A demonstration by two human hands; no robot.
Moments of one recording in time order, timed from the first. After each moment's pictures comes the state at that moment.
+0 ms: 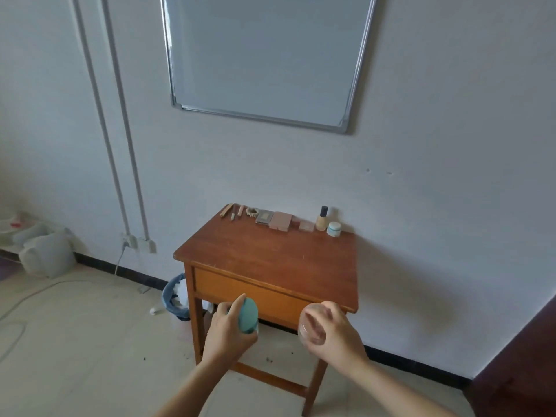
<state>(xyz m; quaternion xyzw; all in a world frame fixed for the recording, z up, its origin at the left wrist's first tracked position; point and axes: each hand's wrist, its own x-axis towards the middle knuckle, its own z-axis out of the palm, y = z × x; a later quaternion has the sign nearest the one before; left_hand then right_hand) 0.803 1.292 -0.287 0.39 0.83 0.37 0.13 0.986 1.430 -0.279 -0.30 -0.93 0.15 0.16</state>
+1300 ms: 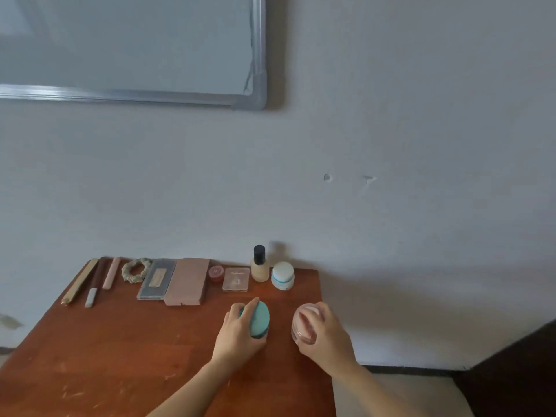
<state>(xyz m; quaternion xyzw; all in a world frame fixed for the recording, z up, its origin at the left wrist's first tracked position) 0.712 1.753 -0.342 0.53 0.79 0.25 0.20 0.894 1.827 -0.350 -0.47 -0.85 0.22 0.13</state>
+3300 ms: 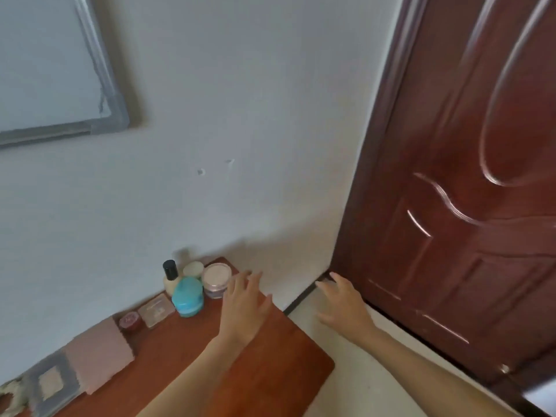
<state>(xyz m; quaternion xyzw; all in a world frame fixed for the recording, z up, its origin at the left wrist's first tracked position) 0.744 1.743 -0.274 0.81 0.50 0.25 0.18 0.942 1.671 -0.274 -0.76 -0.63 0.08 0.11</state>
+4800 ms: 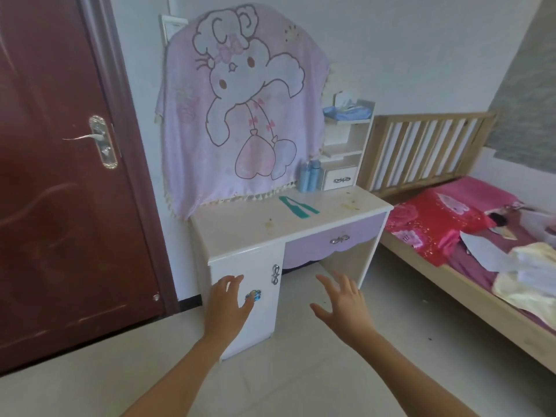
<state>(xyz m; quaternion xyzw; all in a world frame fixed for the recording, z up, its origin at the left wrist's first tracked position) 1.160 1.064 -0.285 0.93 -0.04 0.11 0.35 1.114 0.841 -0.240 -0.99 -0.02 -0.08 0.14</state>
